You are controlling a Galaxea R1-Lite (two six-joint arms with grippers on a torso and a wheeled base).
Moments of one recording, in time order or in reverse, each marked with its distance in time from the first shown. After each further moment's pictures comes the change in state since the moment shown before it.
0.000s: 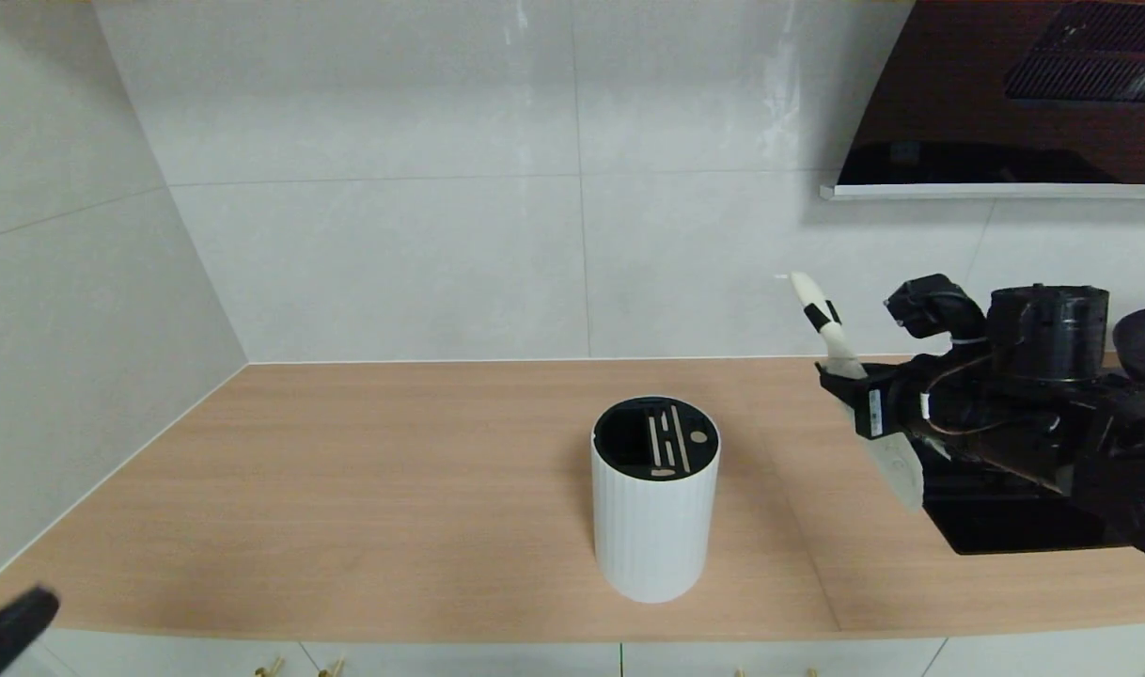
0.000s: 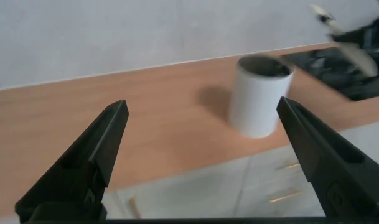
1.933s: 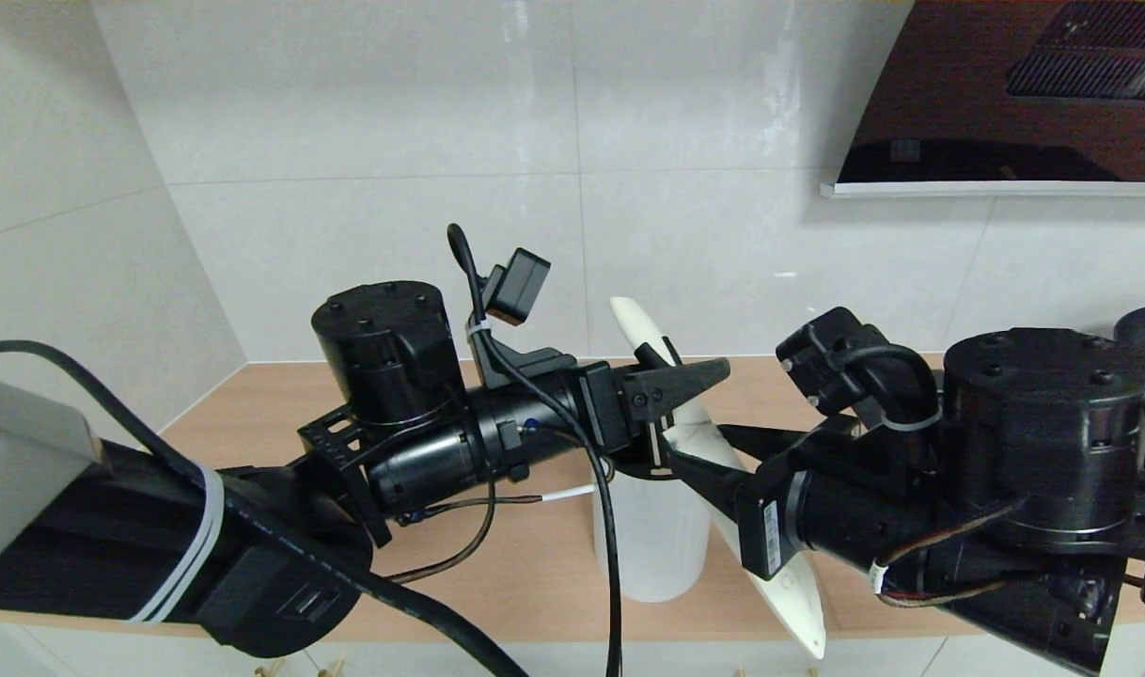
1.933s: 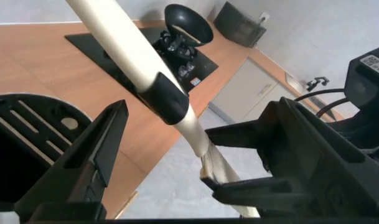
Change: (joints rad) left arm -0.590 1.273 -0.308 -1.035 -0.129 -0.520; right arm 0.574 -0.134 0.027 0.076 -0.131 0.159
